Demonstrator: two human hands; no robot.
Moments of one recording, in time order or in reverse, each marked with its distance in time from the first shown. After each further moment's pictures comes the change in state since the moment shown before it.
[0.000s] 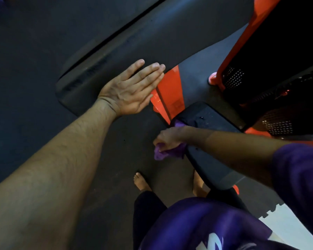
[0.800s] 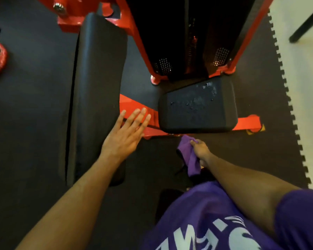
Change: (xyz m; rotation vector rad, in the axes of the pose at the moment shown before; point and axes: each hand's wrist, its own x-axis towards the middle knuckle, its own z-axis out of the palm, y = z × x) left_hand 0.005 -0.005 0.015 0.230 0.096 0.718; right_hand 0.028 -0.130 0.127 2.534 1.482 0.960
